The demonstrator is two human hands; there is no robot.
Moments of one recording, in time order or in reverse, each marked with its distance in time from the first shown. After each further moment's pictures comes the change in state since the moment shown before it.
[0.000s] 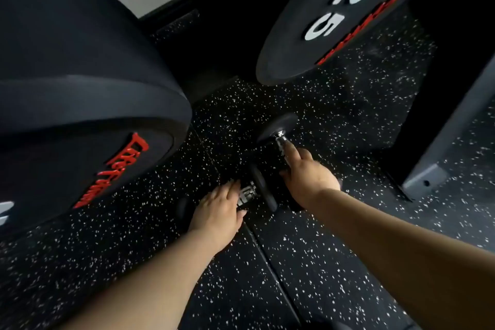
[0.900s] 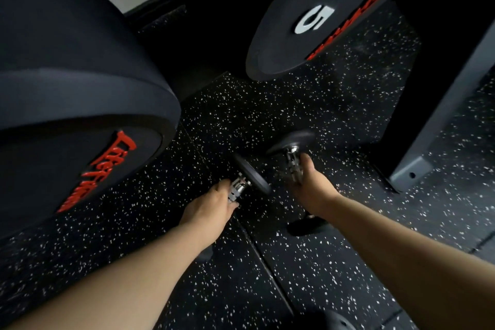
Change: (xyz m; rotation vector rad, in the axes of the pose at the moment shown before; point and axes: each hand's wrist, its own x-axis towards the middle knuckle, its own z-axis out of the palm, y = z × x) left_hand 0.004 0.005 -0.019 -0.112 -0.025 -0.092; right_hand -0.005 0.037 0.021 0.342 -0.114 0.181
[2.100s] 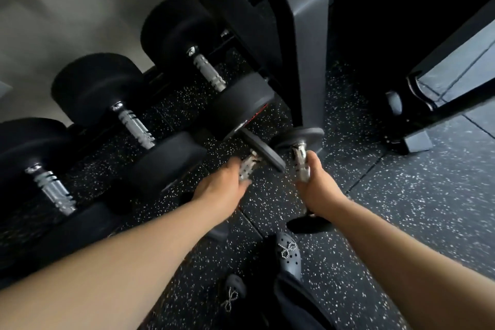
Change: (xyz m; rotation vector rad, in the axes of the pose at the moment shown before) left_hand -0.199 0.155 -0.298 -0.058 -0.002 0.180; right_hand -0.325 -0.103 -0.203 0.139 0.183 0.074
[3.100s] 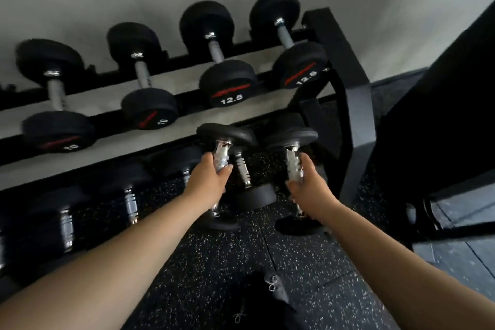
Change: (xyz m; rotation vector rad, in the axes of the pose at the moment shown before) left_hand -0.205 -0.069 -0.299 -0.734 0.417 -0.439; right_hand -0.188 -0.305 -0.072 0.016 -0.119 -0.361
